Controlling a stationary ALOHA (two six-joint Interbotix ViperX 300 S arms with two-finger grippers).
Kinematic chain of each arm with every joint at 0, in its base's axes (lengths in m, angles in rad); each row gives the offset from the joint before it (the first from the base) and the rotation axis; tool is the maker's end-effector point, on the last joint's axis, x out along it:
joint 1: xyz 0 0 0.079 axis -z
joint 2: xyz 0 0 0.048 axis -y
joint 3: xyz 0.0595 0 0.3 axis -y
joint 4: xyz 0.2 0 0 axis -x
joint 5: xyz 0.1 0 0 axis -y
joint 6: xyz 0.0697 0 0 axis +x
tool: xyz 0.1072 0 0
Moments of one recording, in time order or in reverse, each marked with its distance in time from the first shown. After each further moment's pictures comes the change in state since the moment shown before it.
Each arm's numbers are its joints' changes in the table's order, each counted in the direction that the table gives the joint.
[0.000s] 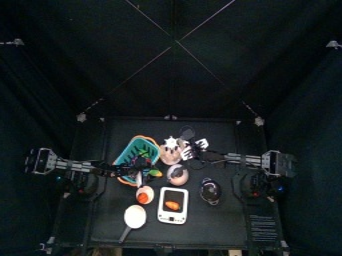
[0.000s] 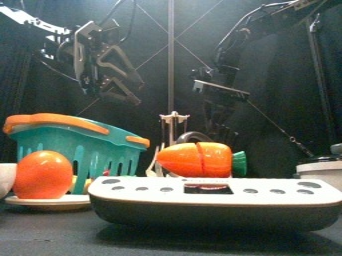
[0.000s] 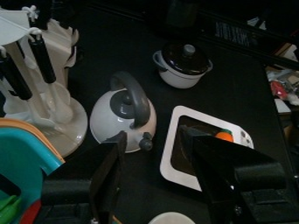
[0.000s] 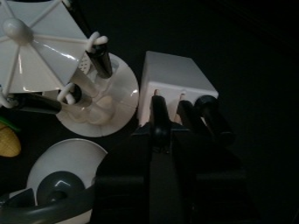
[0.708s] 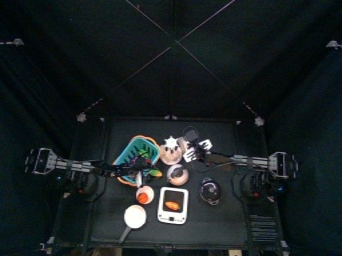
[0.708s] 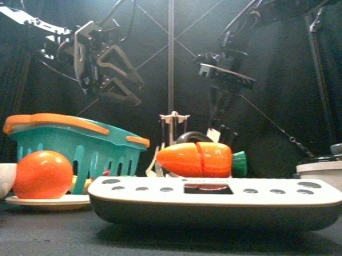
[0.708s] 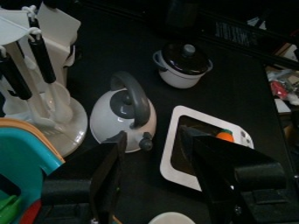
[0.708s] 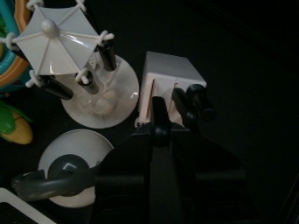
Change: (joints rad) left arm 0.000 0.000 0.000 0.000 0.000 0.000; right arm -0.041 0.078 -0.008 0.012 -0.049 0.000
